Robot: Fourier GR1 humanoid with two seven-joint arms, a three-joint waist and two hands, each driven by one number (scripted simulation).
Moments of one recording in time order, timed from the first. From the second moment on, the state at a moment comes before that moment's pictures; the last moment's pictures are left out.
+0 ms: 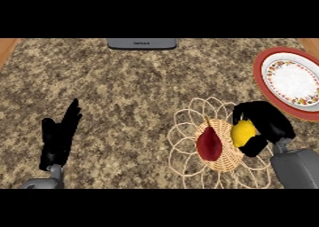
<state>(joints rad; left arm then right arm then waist) -0.03 0.15 -0.03 -1.47 -0.03 0.15 0.22 -0.24 -0.34 0.16 -1.47 0.85 0.33 0.12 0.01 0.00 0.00</state>
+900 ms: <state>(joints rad) -0.03 0.13 -0.05 -1.49 -0.06 0.16 0.24 -0.72 -0.33 -0.14 -1.11 1.01 -0.18 0.34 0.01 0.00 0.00</state>
